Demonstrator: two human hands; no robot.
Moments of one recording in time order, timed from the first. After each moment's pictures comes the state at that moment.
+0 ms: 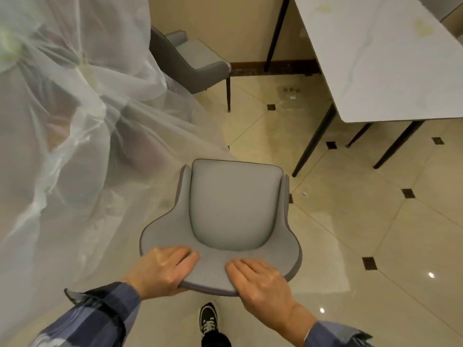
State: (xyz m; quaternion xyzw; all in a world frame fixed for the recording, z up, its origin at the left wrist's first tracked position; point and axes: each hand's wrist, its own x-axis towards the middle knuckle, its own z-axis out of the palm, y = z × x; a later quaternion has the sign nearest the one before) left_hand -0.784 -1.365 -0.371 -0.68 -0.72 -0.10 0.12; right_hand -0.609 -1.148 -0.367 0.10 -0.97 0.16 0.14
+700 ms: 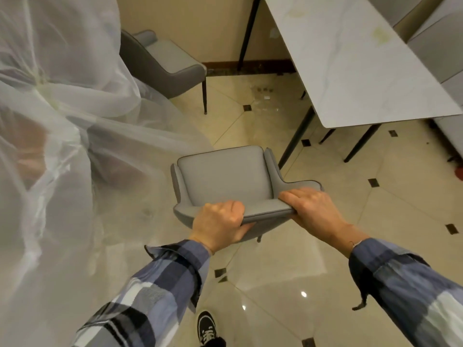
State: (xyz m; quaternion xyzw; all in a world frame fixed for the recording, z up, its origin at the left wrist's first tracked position) left_hand -0.851 -1.219 -0.334 -0.58 -0.78 -0.17 0.13; right_hand -0.709 -1.006 -0.294 -0.02 -1.00 0.06 0.03
